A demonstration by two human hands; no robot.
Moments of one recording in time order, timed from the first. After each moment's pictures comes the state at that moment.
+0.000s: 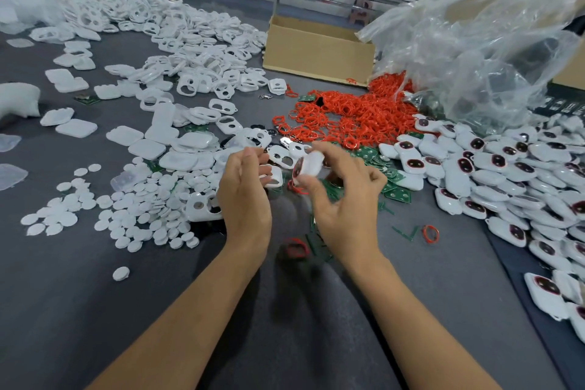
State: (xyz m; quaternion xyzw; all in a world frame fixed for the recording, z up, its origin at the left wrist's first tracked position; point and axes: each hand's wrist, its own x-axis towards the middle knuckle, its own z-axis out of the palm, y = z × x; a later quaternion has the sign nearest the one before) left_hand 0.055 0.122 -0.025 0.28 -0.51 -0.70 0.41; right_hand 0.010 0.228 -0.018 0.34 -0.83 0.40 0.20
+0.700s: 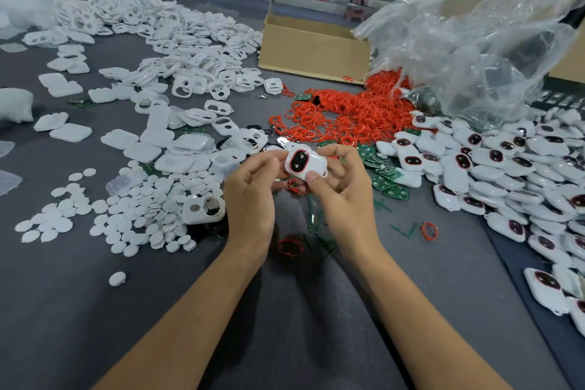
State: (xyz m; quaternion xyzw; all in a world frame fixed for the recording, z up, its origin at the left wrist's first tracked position) left_hand 0.056 0.127 -0.024 0.18 -0.55 -0.72 0.37; right_hand 0.007 0.223 -0.012 0.26 -0.65 0.71 -0.04
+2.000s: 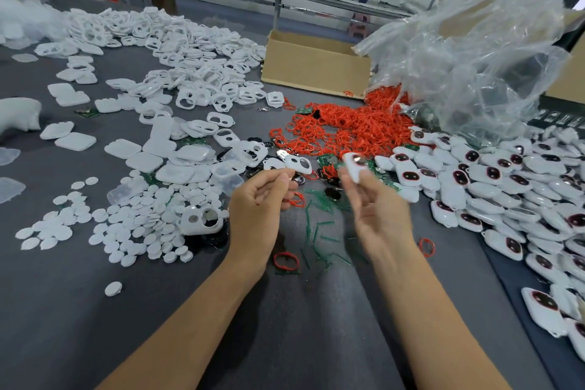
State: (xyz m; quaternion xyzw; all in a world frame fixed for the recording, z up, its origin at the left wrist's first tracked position) left_hand 0.055 0.129 -0.032 0.18 -0.59 -0.71 0.34; right_hand -0.029 0.245 0.006 -0.05 -0.41 0.90 -0.14
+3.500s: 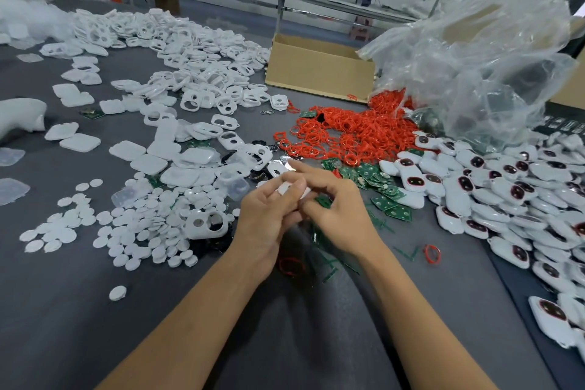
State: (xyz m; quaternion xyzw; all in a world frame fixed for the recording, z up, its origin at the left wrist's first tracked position) left_hand 0.050 0.125 -0.028 0.16 -0.46 -0.85 0.19; right_hand -0.020 0.219 -0.009 0.42 -0.75 0.52 -0.04
